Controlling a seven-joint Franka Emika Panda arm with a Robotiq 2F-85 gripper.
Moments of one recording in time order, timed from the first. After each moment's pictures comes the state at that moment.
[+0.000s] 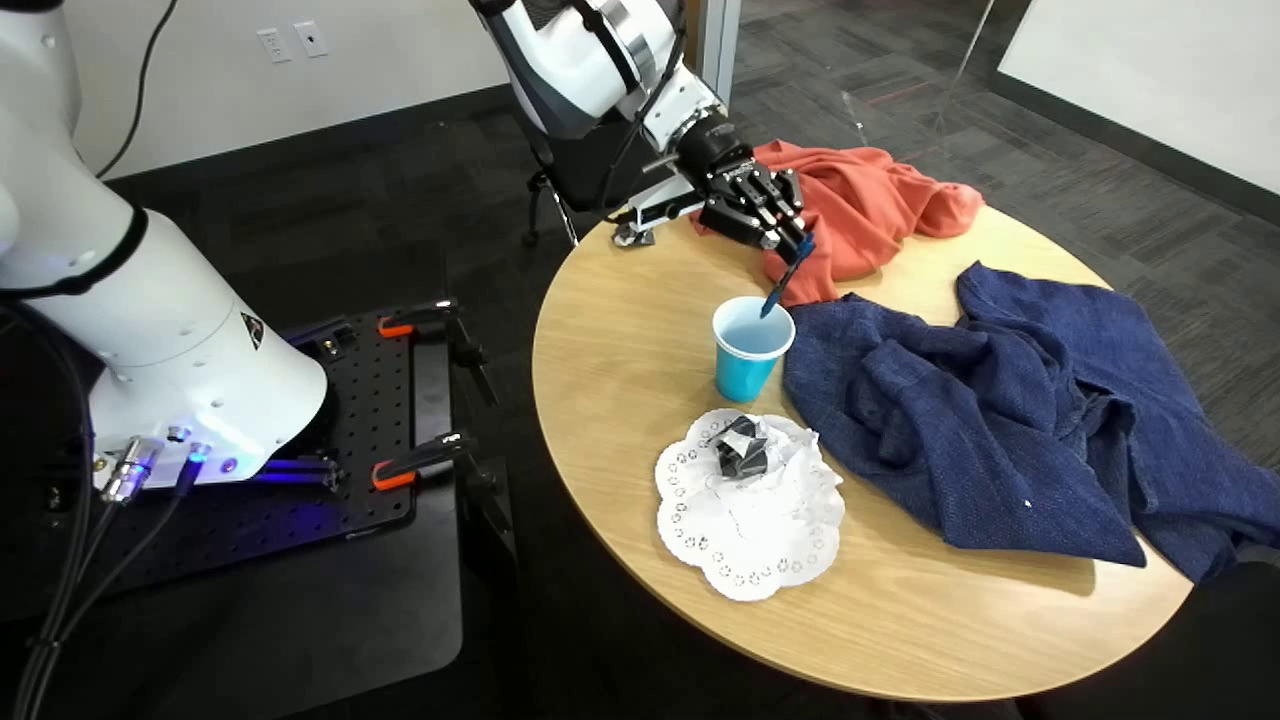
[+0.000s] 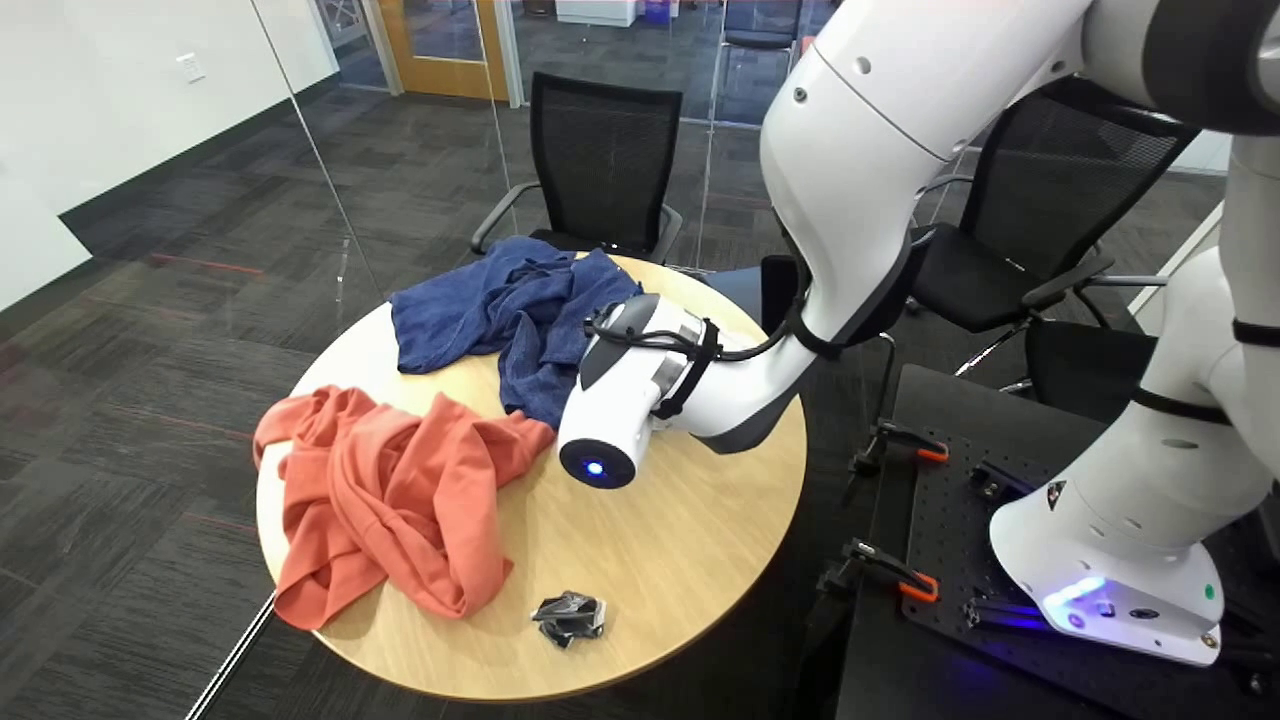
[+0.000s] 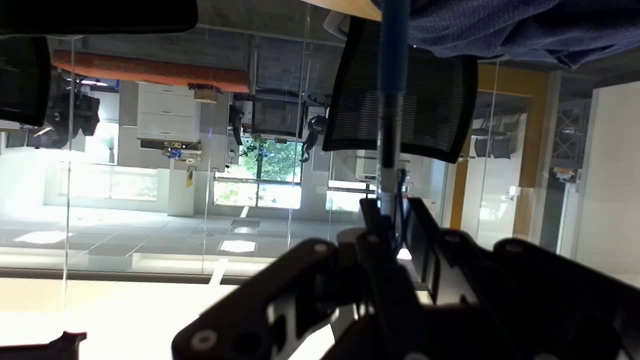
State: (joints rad) arm 0.19 0.53 0.11 -2.10 -1.50 1.78 2.50
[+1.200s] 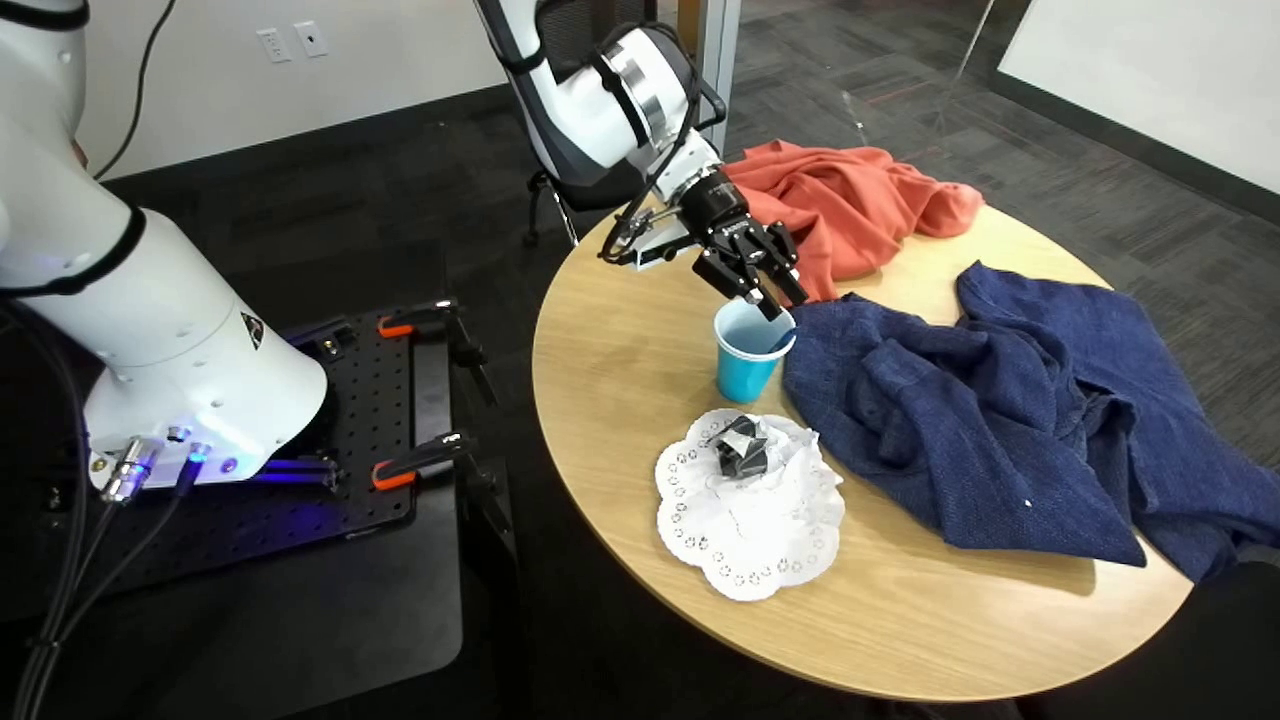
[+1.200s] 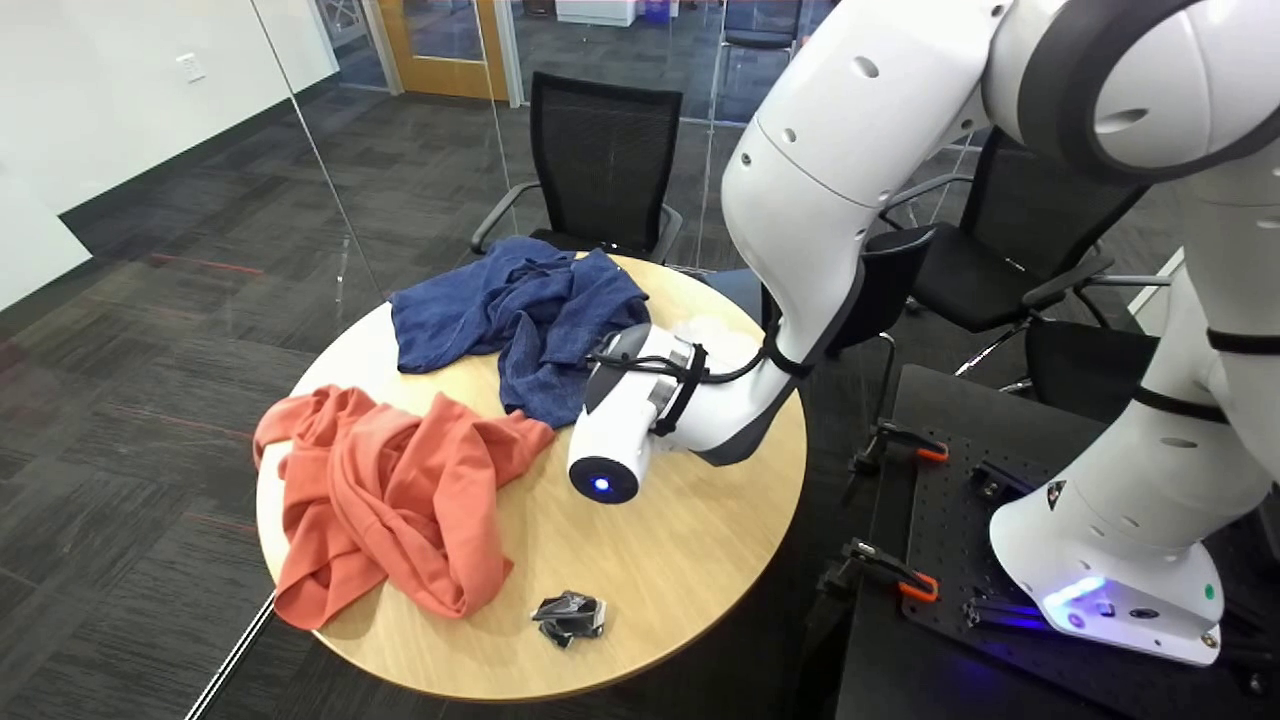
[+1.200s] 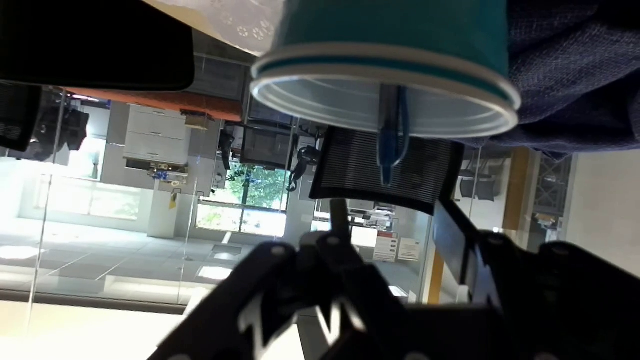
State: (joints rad) arm 0.15 0.67 0.11 -2.04 -1.53 1.86 2.50
